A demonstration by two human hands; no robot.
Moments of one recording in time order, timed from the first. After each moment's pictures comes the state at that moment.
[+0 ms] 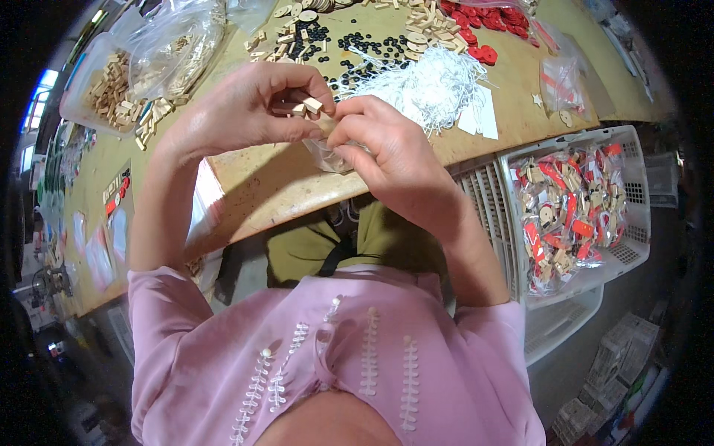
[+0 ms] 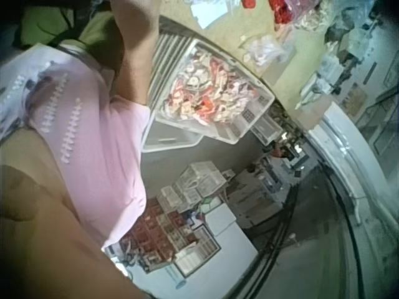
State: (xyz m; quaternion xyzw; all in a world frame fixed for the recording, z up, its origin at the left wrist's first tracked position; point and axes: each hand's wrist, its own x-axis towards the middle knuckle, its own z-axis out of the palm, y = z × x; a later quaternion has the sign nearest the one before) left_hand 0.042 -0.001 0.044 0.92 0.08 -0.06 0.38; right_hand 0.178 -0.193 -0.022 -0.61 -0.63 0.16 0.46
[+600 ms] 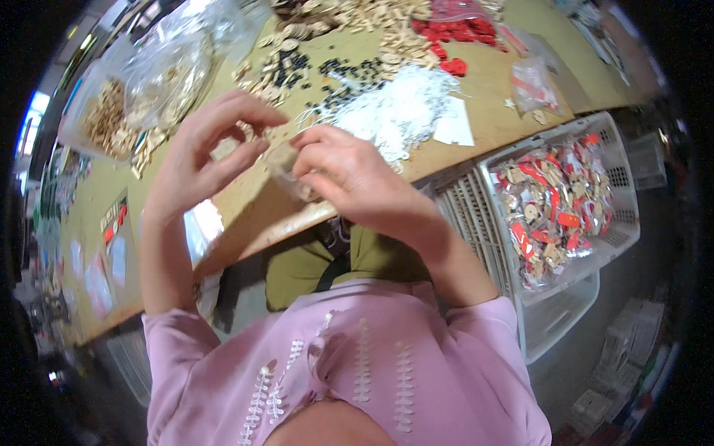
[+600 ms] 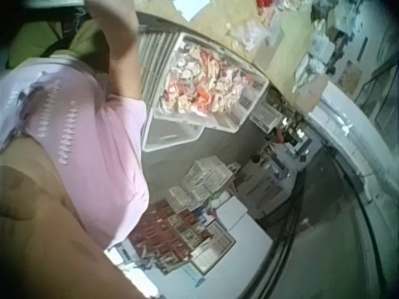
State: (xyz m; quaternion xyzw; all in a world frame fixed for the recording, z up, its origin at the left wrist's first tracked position) left_hand 0.002 -0.009 0.043 0.91 0.00 0.20 0.37; right_hand 0.162 -0.185 -0.021 -0.56 -0.65 0.18 0.48
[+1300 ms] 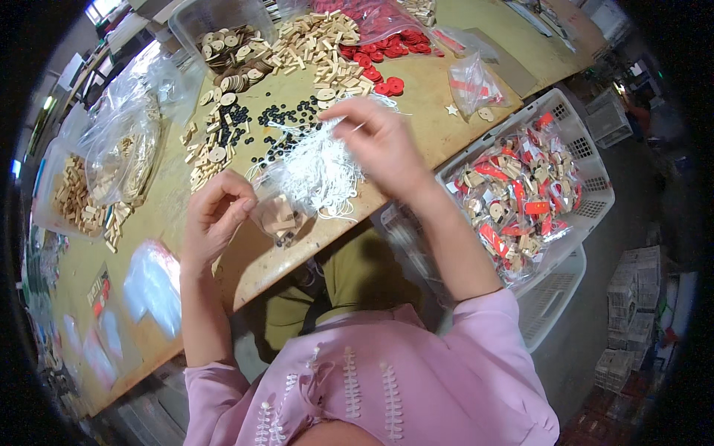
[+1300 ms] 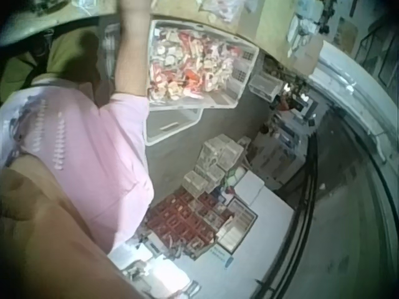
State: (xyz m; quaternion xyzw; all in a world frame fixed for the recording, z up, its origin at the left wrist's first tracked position) left_hand 0.039 -0.016 -0.034 0.82 0.03 0.26 0.51; right_hand 0.268 -0.192 -0.032 -0.63 -0.46 0.18 0.60
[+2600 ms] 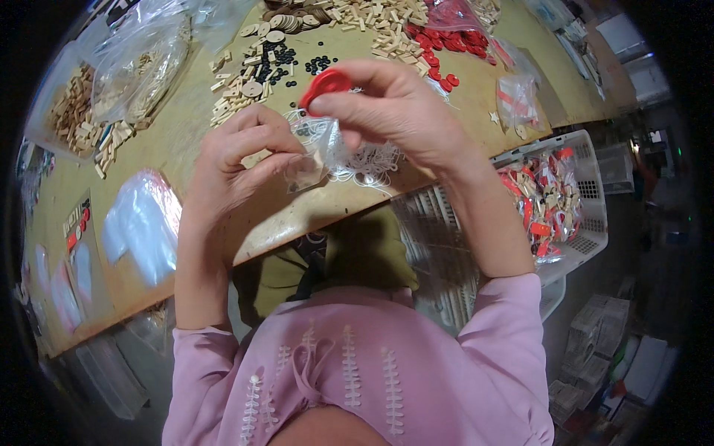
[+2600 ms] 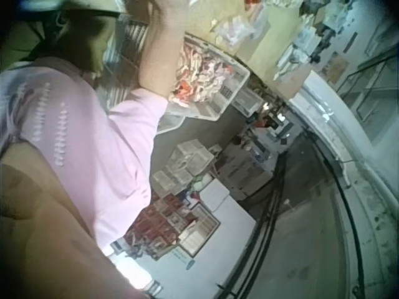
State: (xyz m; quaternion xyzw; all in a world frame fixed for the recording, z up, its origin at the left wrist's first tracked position) left_hand 0.021 -0.013 -0.032 0.85 0.01 0.34 0.40; right_hand 0.221 -0.150 0.032 -0.58 -0.45 0.45 0.51
